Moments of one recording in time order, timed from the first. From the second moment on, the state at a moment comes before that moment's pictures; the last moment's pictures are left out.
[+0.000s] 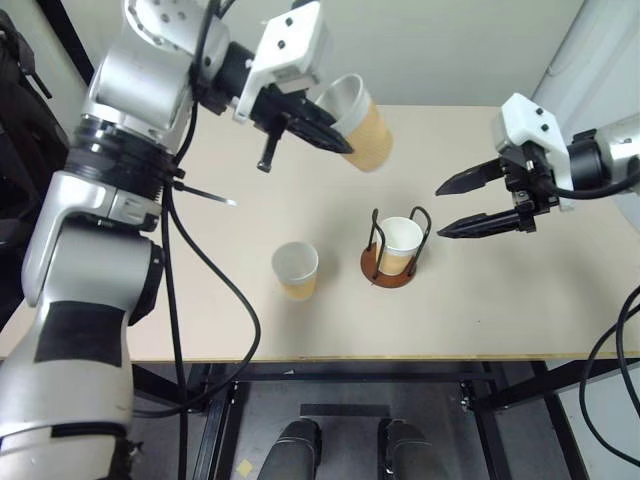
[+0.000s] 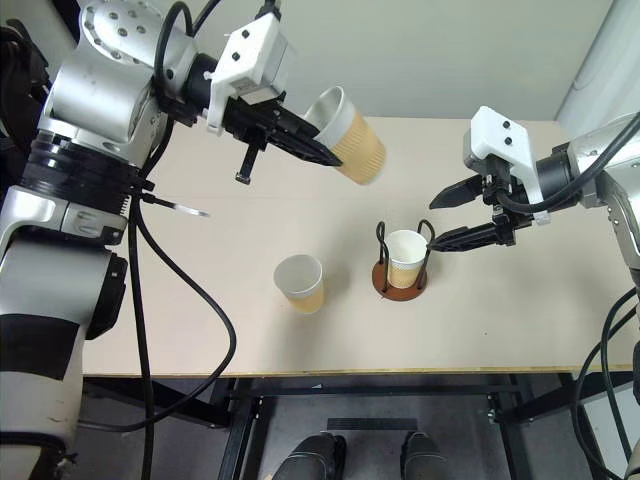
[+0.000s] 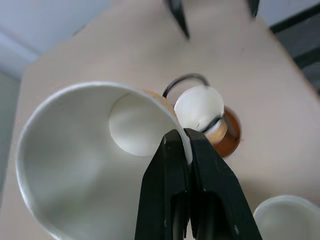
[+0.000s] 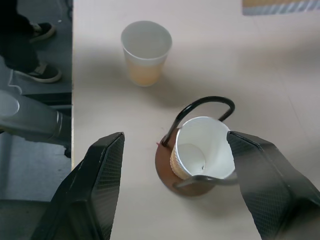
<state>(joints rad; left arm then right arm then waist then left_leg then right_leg) -1.58 0.66 -0.46 0.61 -0.33 0.18 -1.58 -1.04 -1.06 0.19 -0.15 0.39 0.85 1.42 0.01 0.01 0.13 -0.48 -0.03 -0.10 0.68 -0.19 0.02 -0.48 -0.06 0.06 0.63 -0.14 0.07</state>
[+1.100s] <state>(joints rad) -1.65 0.41 -0.84 0.94 -0.35 -0.22 -1.58 -0.76 -1.27 -0.15 -0.41 0.61 1.08 1.18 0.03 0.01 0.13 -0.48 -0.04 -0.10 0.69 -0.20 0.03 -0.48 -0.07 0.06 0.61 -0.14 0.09</state>
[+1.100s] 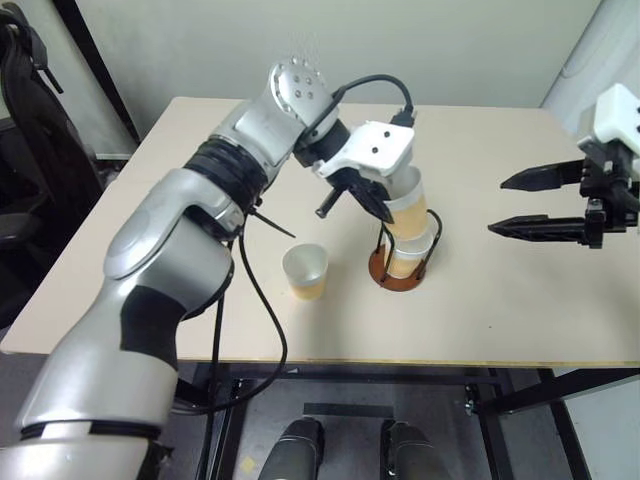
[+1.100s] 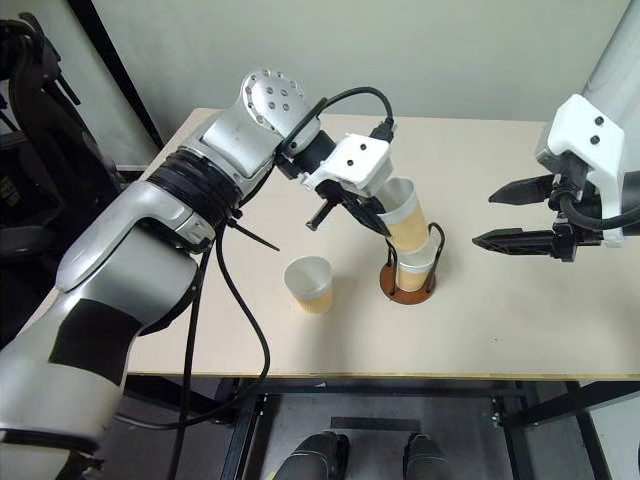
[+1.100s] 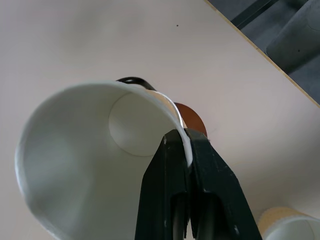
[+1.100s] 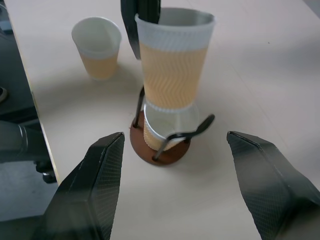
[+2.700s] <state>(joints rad) -1.66 0.29 -0.67 1.08 -0.18 -0.29 -1.58 -0.70 -1.33 -0.21 -0.43 0.76 1.06 1.06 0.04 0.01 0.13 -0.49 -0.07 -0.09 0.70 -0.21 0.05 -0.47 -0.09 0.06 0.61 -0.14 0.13</state>
